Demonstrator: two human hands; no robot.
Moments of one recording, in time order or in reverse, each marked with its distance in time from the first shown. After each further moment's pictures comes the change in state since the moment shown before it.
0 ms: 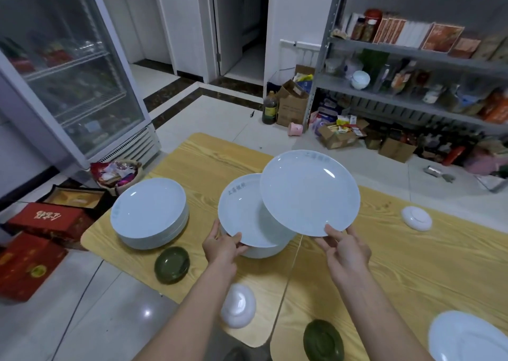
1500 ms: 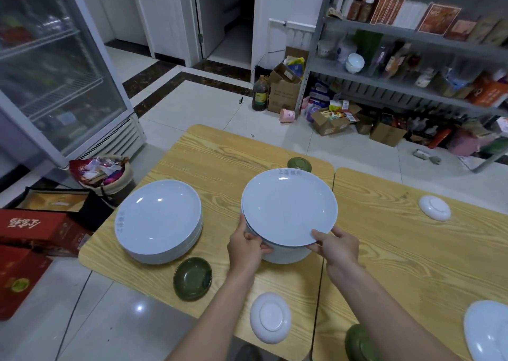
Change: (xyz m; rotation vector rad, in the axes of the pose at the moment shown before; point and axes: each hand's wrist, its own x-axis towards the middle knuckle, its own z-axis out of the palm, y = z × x) left_hand 0.069 0.004 -0.025 0.459 -0.318 0.225; right_hand 0.027 0.093 0.042 -0.563 0.134 -0.025
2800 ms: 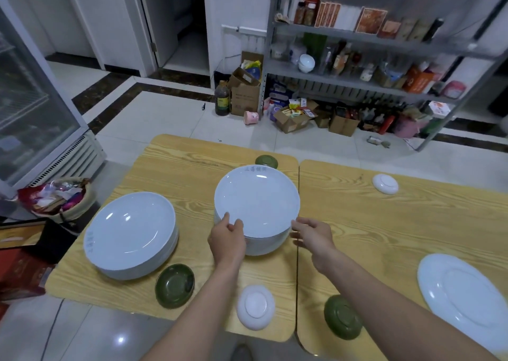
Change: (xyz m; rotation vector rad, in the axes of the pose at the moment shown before) left_hand -0.025 0.029 0.008 0.289 0.070 0.118; right_hand -0.020 -0.001 -0.027 -0.186 -0.036 -0.038
